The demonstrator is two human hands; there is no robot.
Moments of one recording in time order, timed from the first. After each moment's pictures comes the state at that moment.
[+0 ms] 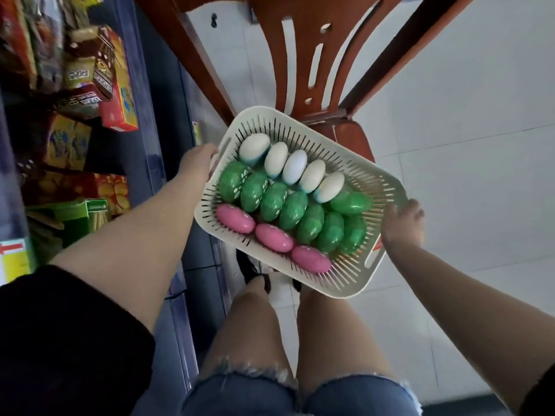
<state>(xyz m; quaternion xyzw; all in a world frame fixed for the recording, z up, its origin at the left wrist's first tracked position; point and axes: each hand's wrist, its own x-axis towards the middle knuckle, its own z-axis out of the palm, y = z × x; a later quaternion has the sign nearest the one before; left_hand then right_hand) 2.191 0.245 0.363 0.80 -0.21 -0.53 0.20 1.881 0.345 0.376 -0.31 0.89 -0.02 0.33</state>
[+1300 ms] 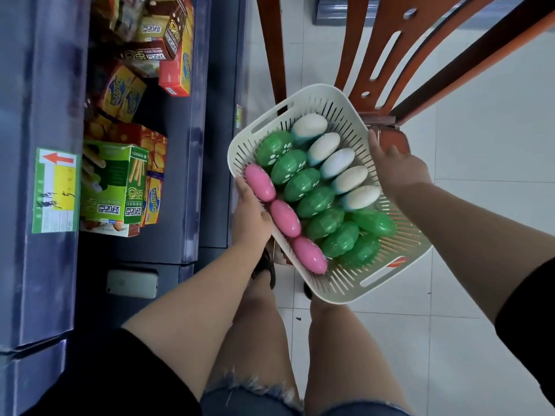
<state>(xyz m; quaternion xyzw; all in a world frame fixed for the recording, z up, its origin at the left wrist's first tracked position) 2.151 0.393 0.338 0.84 -0.37 -0.38 0.12 1.929 0.260 0.365 -0.76 0.56 0.28 0.14</state>
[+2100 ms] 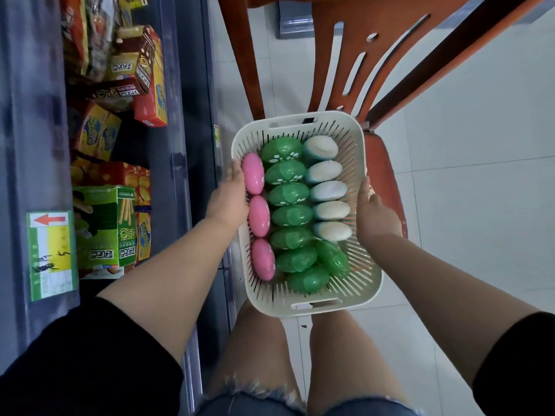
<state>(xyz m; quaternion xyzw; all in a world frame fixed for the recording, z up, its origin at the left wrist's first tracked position) 2.202 0.317 0.352 0.74 -0.59 -0.32 -0.10 1.948 0.329 0.363 -0.64 0.68 0.27 0.23</state>
